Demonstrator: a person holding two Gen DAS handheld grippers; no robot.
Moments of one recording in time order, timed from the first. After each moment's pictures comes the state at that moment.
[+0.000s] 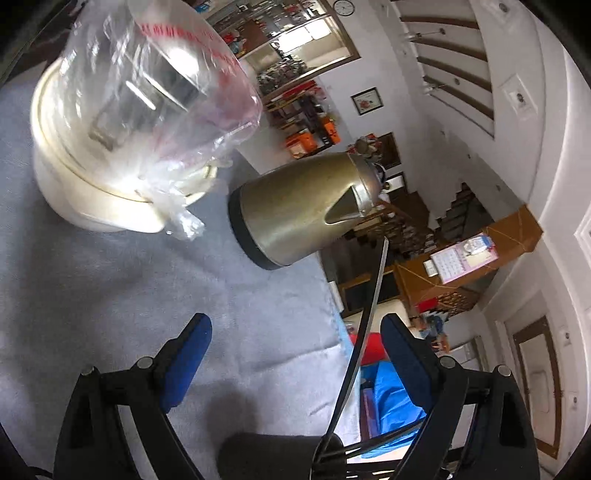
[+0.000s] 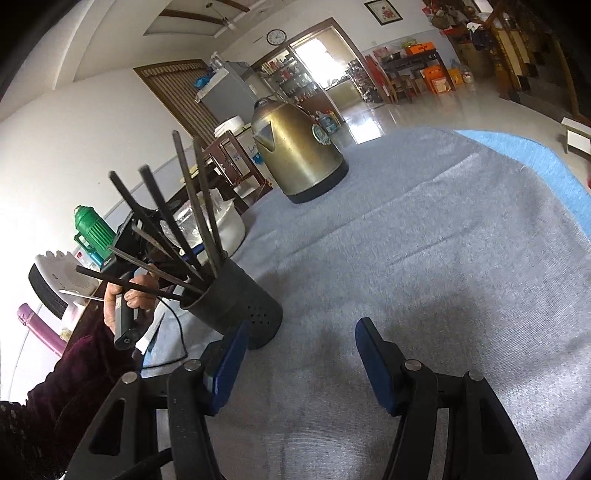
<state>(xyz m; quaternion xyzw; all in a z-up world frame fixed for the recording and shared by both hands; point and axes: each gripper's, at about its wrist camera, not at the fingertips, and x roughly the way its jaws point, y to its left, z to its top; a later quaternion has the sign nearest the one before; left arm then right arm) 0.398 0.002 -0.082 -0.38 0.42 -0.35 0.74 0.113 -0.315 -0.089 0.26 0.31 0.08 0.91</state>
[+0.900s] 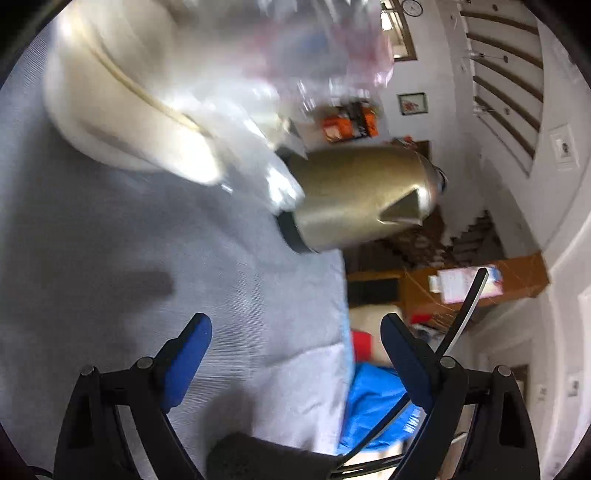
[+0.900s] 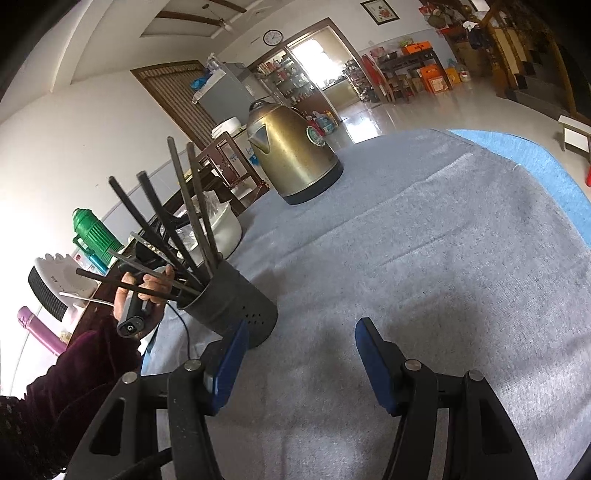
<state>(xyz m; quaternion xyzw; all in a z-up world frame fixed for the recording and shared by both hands) 0.428 -0.016 -0.142 -0.45 0.50 -0.34 0.66 0.112 -0.325 -0.092 0.27 0.32 0.07 0.91</state>
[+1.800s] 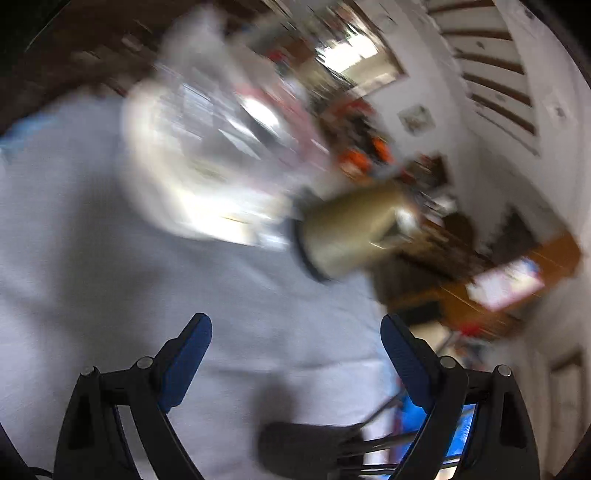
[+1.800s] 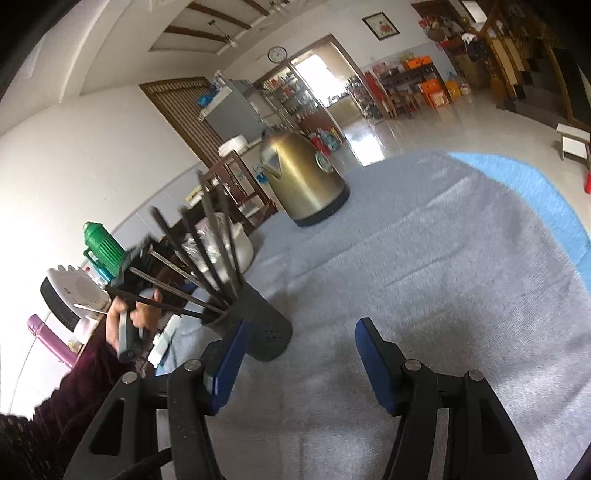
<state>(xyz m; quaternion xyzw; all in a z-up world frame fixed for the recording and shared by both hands) 0.353 0.056 -0.066 -0.36 0.43 -0.21 0.80 0.085 -0.327 -0.058 0.27 0.28 0.07 0.92</state>
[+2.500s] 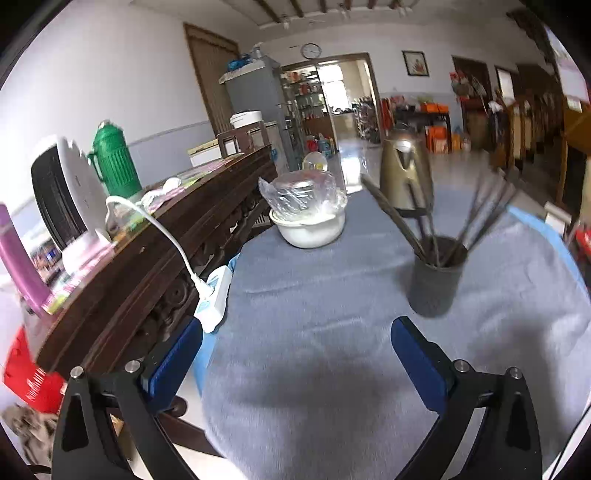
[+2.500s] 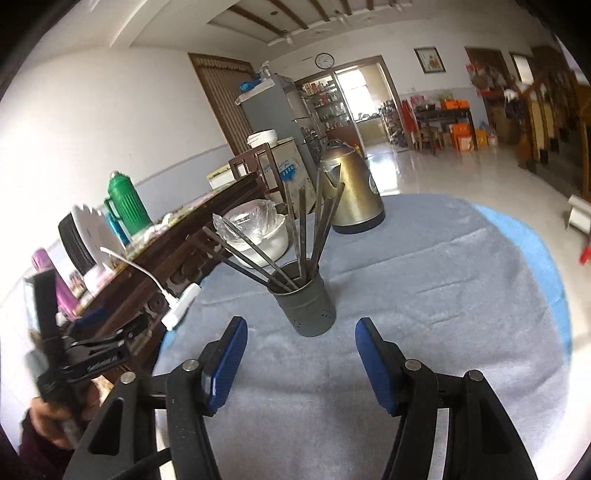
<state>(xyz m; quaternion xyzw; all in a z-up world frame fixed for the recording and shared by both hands) 0.054 0.012 0.014 0.12 0.28 0.00 0.95 0.022 -0.235 0.008 0.14 0.27 0.08 0.95</state>
